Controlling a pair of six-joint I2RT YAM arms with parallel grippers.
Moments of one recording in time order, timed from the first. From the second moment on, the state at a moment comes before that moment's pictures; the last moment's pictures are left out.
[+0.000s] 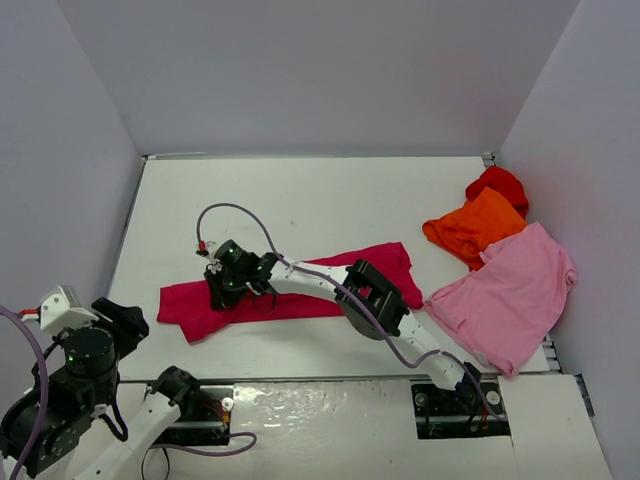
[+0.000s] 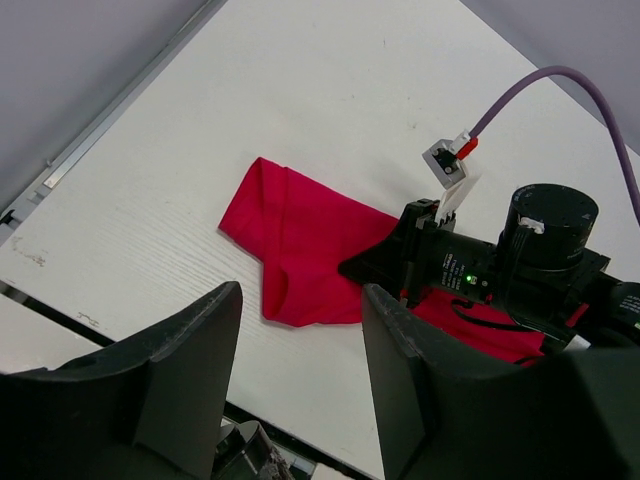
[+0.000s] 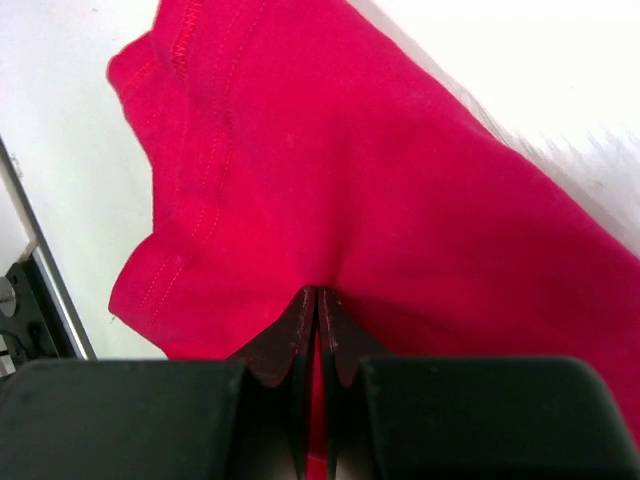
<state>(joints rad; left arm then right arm) -0.47 0.31 1.11 -1.36 -0.71 -0.79 1.08 2.47 1.95 -0.22 -0.32 0.43</state>
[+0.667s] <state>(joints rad) -0.47 0.27 1.09 -1.37 -0.70 -0.79 1.19 2.17 1.56 -0.37 0.28 0.35</state>
